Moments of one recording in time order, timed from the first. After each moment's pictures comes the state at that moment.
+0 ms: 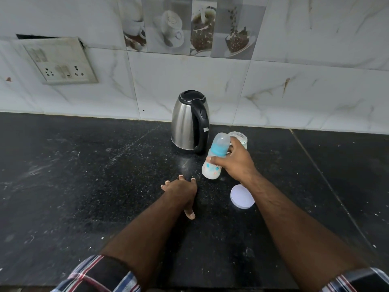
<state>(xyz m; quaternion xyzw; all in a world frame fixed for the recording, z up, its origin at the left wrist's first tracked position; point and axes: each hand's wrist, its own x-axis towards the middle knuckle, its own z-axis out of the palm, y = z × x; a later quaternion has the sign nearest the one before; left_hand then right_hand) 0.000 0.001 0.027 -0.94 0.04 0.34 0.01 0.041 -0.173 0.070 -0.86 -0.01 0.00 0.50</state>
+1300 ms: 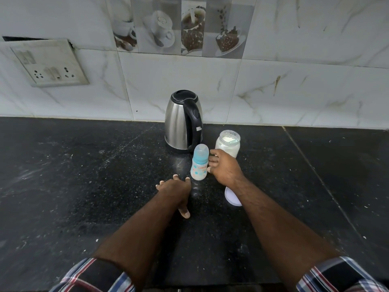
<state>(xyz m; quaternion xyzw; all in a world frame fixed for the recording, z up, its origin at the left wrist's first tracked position) 0.001 0.001 0.027 -0.94 0.05 0.33 0.02 0.038 -0.167 0.046 -0.88 0.00 0.09 0.46</state>
